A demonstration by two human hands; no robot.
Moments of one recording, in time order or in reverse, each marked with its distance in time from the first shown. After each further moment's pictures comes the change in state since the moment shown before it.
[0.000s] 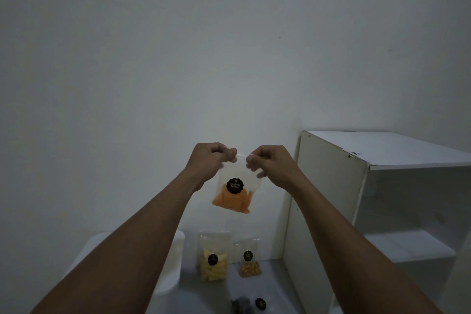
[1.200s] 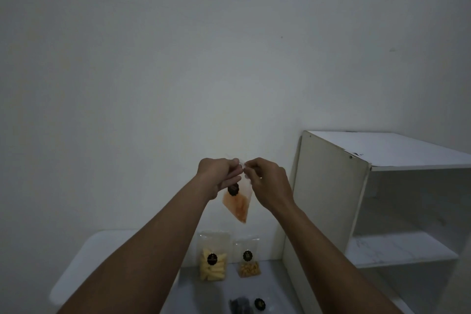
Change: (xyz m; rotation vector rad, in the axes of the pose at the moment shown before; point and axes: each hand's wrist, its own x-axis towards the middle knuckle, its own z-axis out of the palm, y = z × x) left_hand -0.013 0.000 0.028 -0.363 0.155 -0.456; right_hand -0.023 0.023 0.037 -0.328 0.240 -0.147
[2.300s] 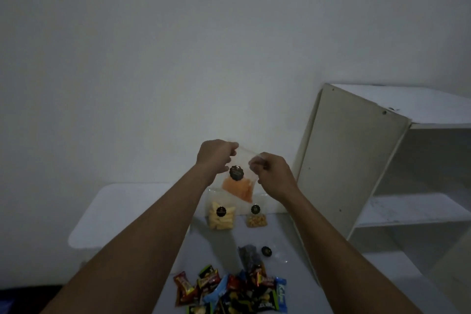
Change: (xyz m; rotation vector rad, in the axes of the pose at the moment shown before) left_hand 0.037 -0.068 -0.041 0.359 0.078 0.043; right_hand -0.035 0.058 0.058 0.161 -0.261 0.282
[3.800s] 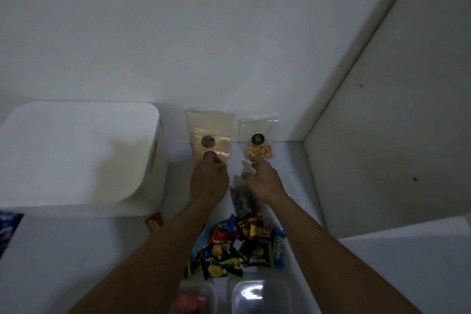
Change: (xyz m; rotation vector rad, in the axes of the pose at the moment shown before) left_hand 0.101 -0.315 0.089 0.667 0.168 -0.100; right_hand 0.016 0.257 0.137 -0.034 -0.386 0.589
